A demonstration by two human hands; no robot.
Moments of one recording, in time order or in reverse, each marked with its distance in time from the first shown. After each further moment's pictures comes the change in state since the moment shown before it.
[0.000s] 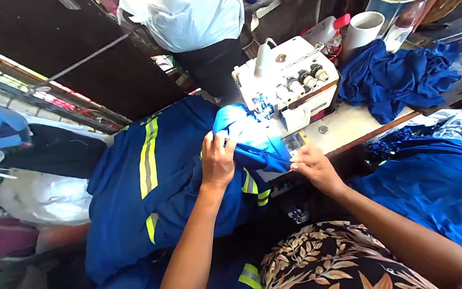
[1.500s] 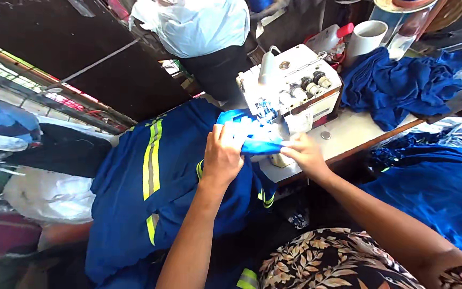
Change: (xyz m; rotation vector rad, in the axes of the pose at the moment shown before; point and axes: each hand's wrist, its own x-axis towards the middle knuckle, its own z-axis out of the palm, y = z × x) left_hand 0.043 0.014 -0.028 -0.002 -0.219 0.029; right_hand 0.052 0.003 0.018 0.047 0.085 -0.013
